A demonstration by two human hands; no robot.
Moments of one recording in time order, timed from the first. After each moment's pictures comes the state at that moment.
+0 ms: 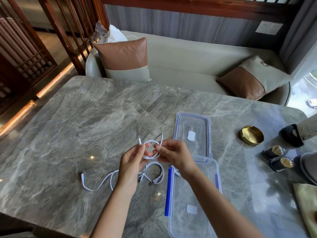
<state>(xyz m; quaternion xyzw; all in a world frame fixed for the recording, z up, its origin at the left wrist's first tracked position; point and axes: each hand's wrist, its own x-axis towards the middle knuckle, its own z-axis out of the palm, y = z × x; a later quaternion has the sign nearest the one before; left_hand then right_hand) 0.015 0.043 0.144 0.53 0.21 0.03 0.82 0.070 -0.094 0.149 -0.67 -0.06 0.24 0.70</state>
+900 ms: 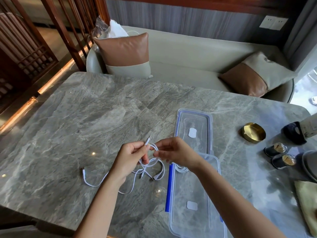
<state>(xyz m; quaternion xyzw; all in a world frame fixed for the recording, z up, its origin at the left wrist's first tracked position) 0.020 0.067 0.158 0.74 0.12 -0.07 0.66 0.078 -0.101 0.165 -0.75 -0.18 0.32 0.56</state>
